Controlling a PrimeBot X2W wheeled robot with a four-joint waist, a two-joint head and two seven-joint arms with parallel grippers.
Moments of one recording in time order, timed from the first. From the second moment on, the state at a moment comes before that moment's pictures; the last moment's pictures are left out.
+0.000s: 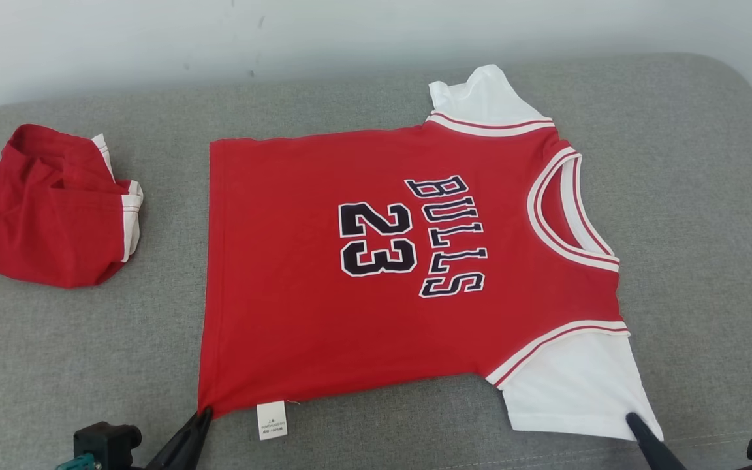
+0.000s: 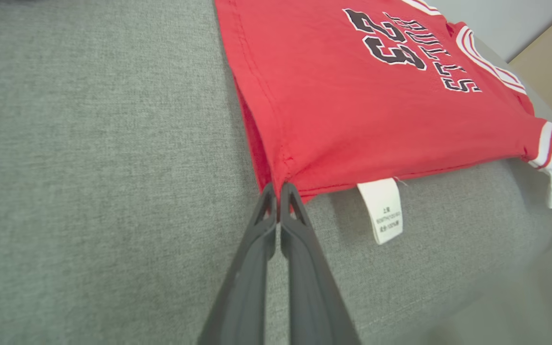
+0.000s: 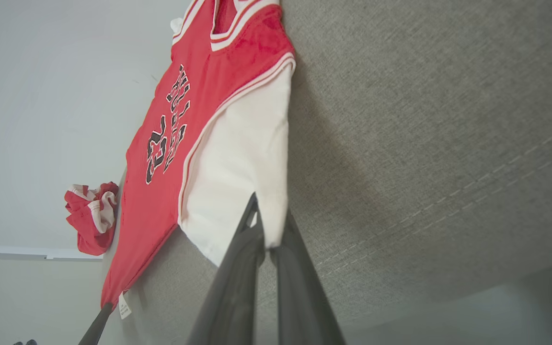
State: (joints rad) left arm -0.15 0.45 -0.59 0.41 -0.87 -0.11 -0.21; right arm 0.08 -0.42 0.35 0.13 1.34 0.12 0.02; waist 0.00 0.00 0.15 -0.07
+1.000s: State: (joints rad) left arm -0.16 0.43 -0.58 0.45 -0.86 -0.08 -0.22; right arm 0.03 -0.42 0.38 0.24 1.28 0.12 -0.02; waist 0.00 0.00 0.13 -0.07
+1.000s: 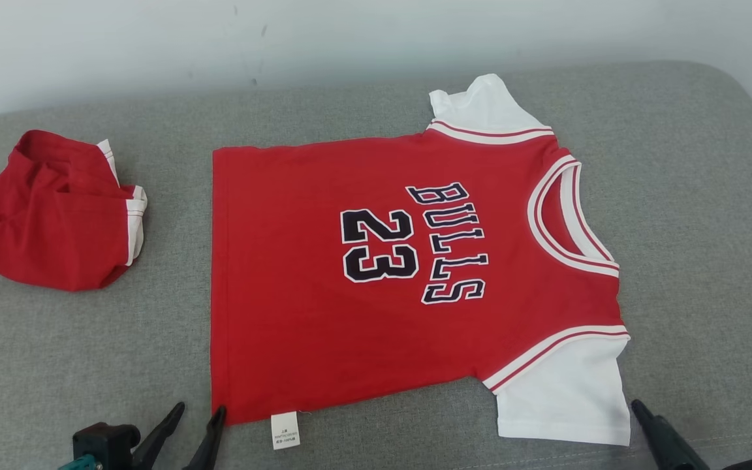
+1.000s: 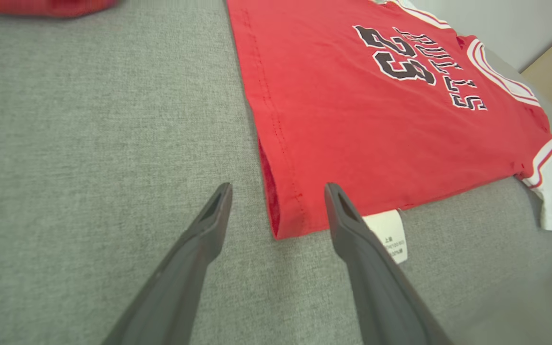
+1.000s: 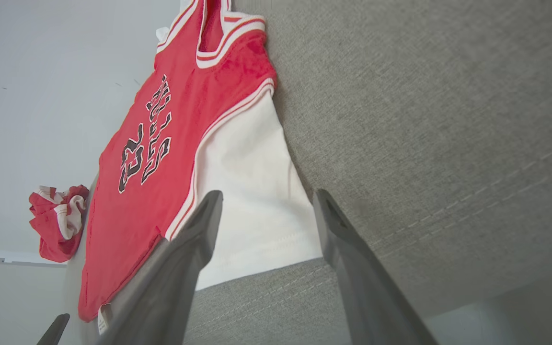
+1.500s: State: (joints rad) left arm -0.13 0.40 -0.47 0.34 -0.83 0.03 -0.25; right arm -0.03 -0.44 0.35 0.17 1.14 0.12 -0.18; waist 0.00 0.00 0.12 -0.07
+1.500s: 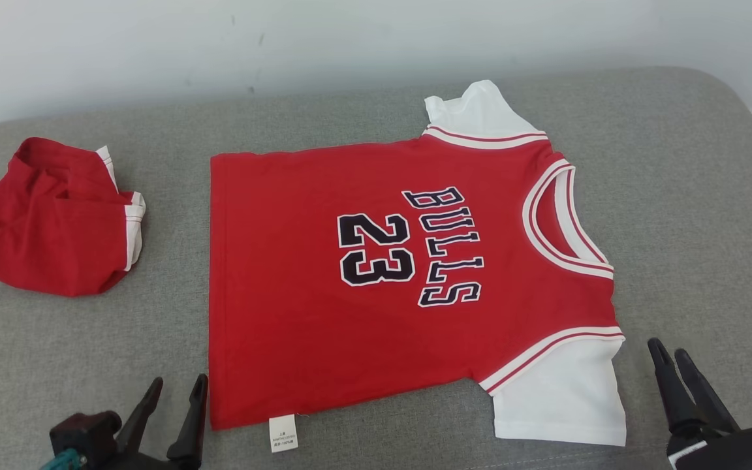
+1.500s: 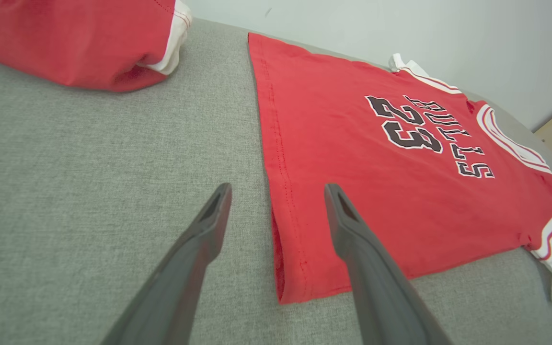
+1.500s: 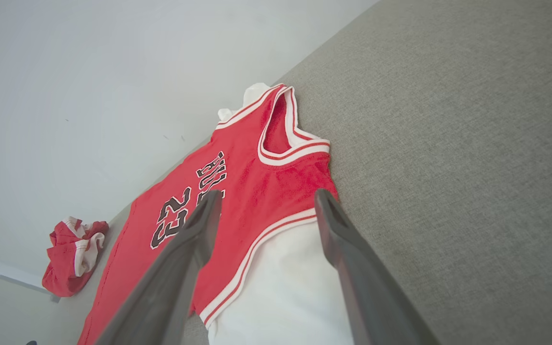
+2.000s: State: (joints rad) left arm -0.07 0.34 -0.40 0.24 -0.73 0.09 -0.25; right arm -0.08 -0.41 0.33 0.14 0.82 -0.02 -0.25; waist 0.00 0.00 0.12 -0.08
